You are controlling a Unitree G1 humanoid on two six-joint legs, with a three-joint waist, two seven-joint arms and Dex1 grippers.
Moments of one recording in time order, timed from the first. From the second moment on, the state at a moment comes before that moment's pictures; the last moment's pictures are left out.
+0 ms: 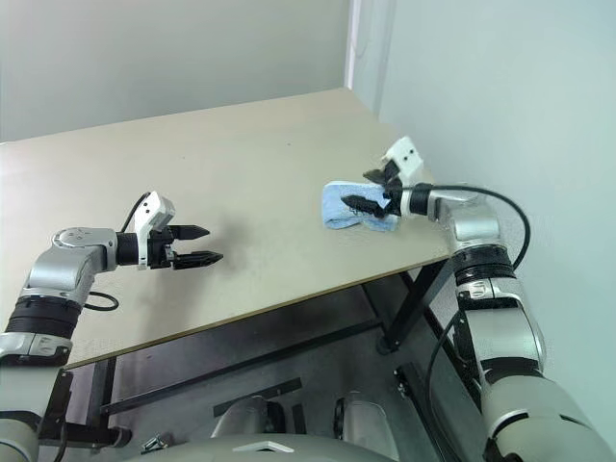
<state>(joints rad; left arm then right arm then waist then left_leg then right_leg) -0.52 0.72 -0.02 0.41 -0.28 0.42 -1.23 -0.88 -0.45 -0.07 0.67 0.24 0.36 1.01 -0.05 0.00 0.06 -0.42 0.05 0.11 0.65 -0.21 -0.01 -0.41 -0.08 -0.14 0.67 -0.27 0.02</state>
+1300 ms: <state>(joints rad) -0.64 0.63 0.03 0.56 -0.29 0.31 -1.21 -0.65 -0.62 -0.12 0.23 0.44 0.54 1.23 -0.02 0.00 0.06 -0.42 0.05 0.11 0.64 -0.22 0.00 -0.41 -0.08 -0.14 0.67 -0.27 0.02</state>
